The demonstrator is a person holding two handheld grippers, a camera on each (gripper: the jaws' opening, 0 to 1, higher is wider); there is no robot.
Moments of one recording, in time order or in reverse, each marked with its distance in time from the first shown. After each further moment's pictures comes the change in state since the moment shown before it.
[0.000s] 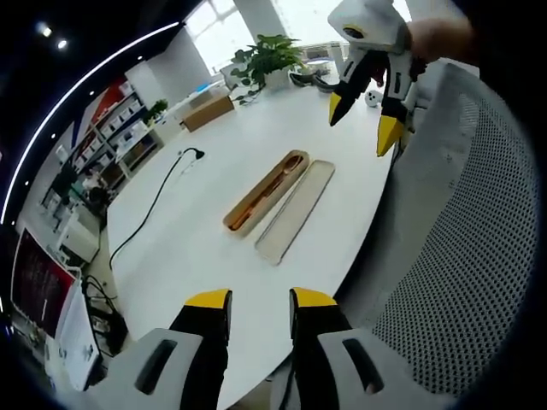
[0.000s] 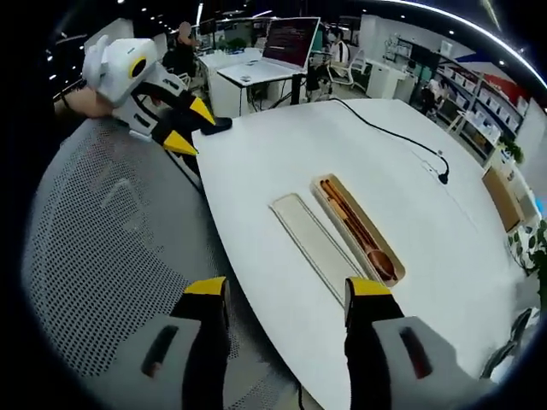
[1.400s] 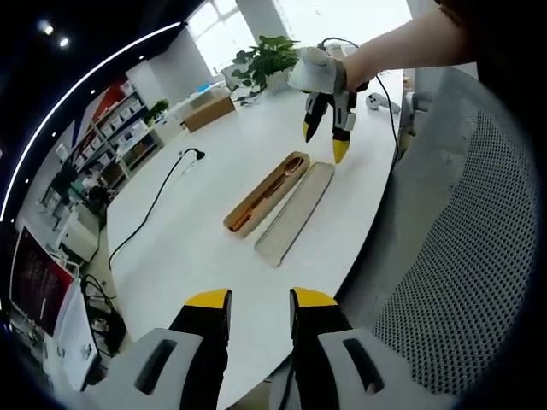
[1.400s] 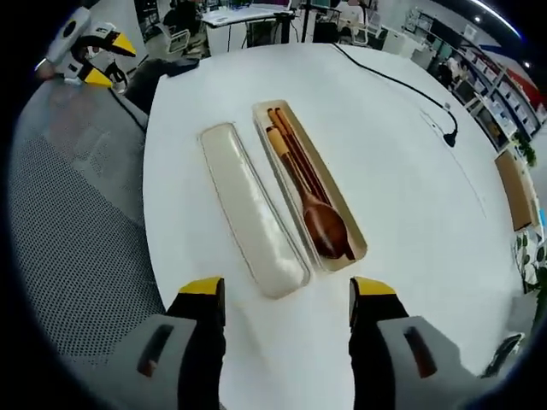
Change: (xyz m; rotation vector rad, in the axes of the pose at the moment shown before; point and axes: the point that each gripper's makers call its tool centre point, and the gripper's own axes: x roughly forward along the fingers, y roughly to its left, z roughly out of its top) left arm 0.001 0.001 0.001 -0.012 -0.006 -0.001; right arm 0.057 -0.108 -0.068 -0.071 0.231 0.038
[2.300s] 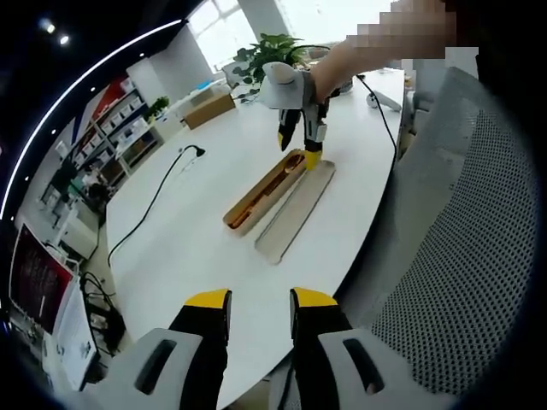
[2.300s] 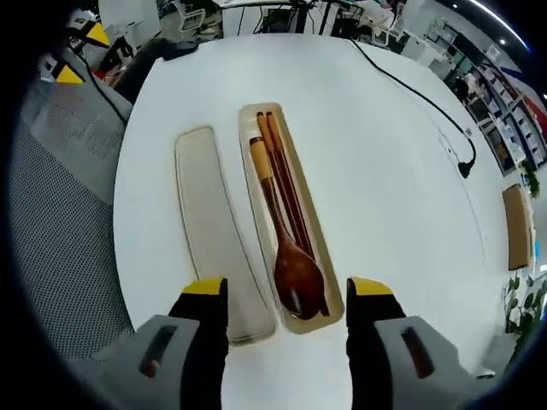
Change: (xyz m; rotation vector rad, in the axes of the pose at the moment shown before) left arm 0.001 0.000 -0.002 -0.005 0.013 -0.003; right arm 0.038 -0.032 0.032 -0.094 0.060 -0.012
